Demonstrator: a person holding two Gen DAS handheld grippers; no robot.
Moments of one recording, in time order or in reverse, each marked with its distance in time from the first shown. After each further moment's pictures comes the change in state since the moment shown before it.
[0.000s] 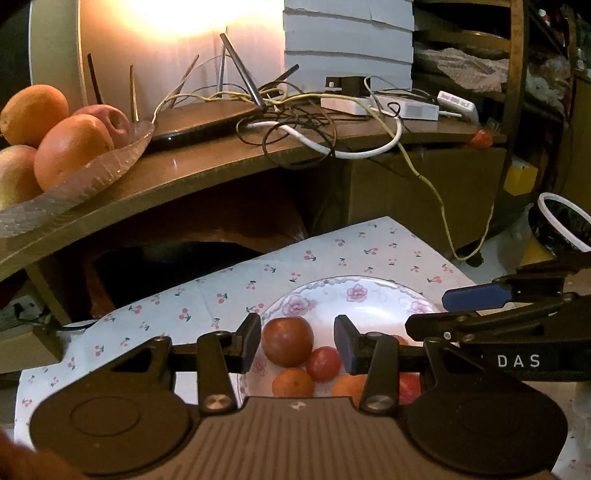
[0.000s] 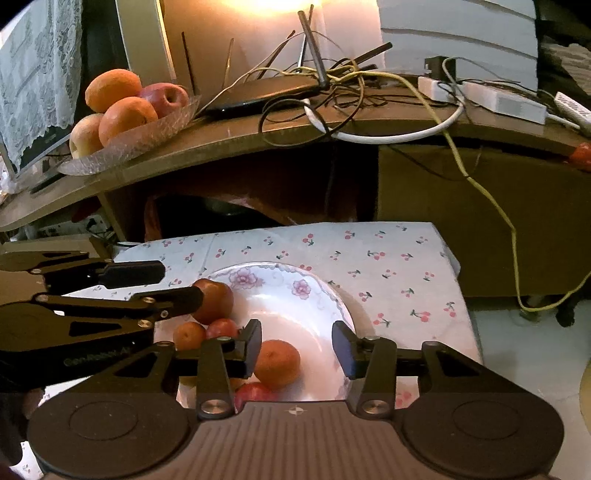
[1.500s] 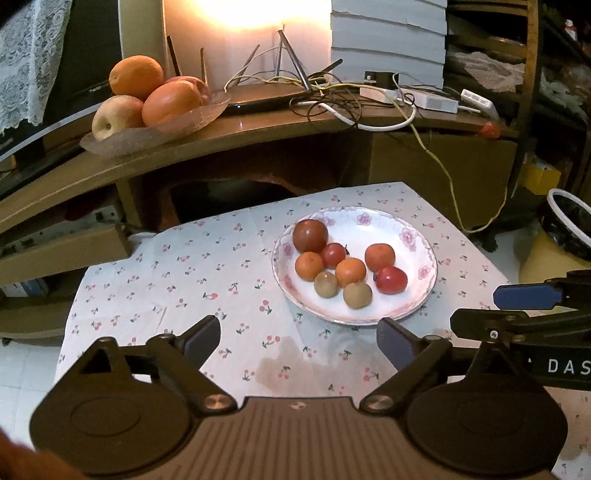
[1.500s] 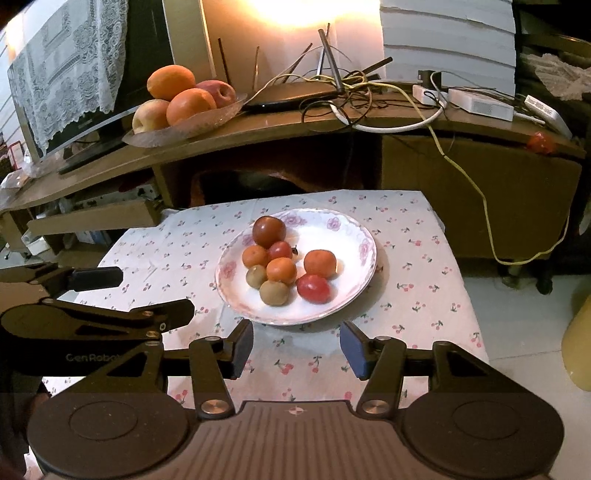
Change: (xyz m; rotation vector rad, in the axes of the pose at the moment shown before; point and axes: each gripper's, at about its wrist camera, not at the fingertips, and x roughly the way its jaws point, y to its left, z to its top) left arm -0.103 -0.021 -0.074 -0.120 0.044 0.136; right arm -0.094 0.045 -0.070 -0.010 -0.008 -0.011
